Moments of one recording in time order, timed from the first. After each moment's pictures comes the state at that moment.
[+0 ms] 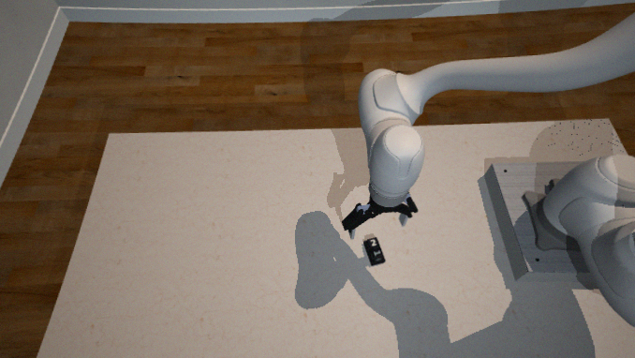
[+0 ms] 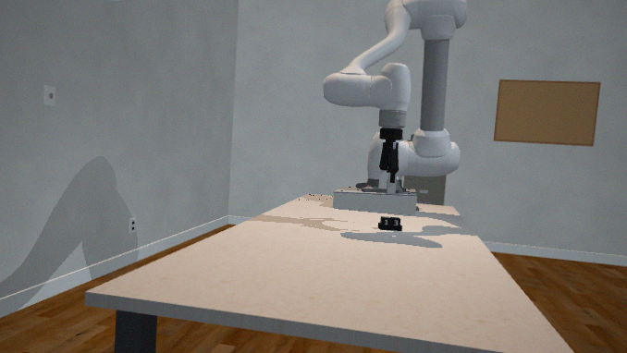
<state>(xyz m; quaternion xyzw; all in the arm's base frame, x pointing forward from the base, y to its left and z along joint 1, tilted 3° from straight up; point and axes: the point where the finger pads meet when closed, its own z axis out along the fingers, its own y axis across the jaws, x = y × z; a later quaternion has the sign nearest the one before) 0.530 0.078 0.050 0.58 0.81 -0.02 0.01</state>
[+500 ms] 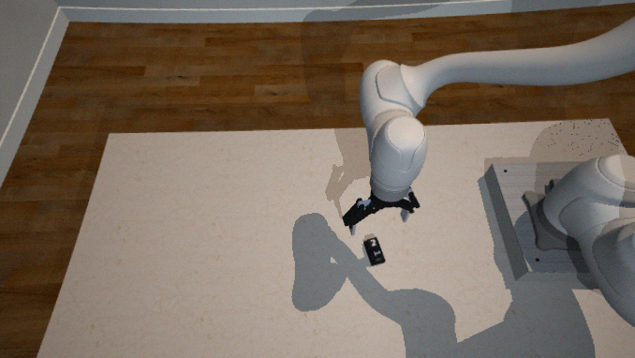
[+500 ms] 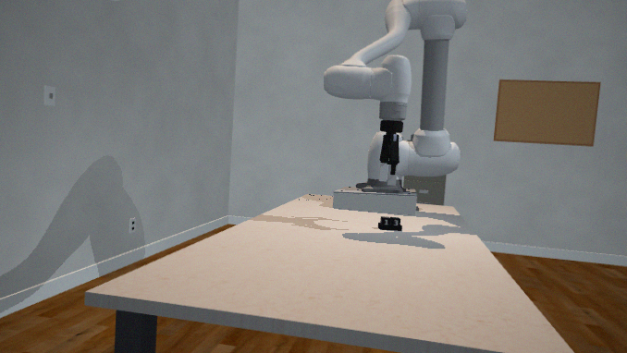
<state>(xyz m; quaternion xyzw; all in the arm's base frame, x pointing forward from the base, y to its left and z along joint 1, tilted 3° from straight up) 0.531 0.079 0.076 0.58 0.81 -0.02 0.01</state>
